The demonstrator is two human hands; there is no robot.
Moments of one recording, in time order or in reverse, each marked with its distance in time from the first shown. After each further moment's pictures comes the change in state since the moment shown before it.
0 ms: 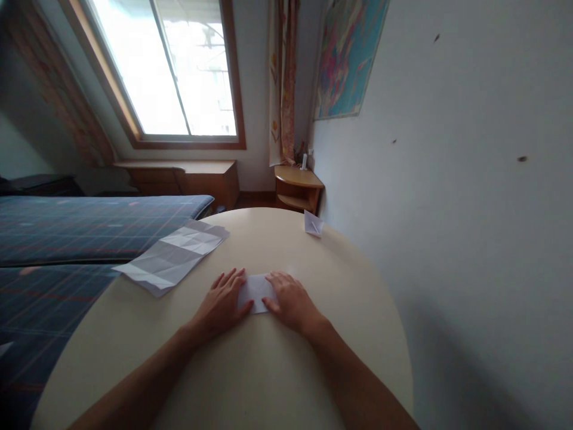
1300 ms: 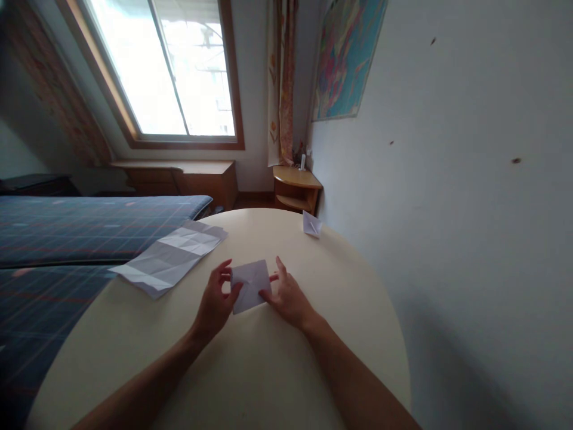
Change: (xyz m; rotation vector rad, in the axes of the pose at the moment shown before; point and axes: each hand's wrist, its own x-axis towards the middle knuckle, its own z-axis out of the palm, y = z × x) left_hand 0.007 0.020 -0.001 -0.884 0.439 -0.296; right_hand 0.005 0.007 0.010 0.476 0.133 0.141
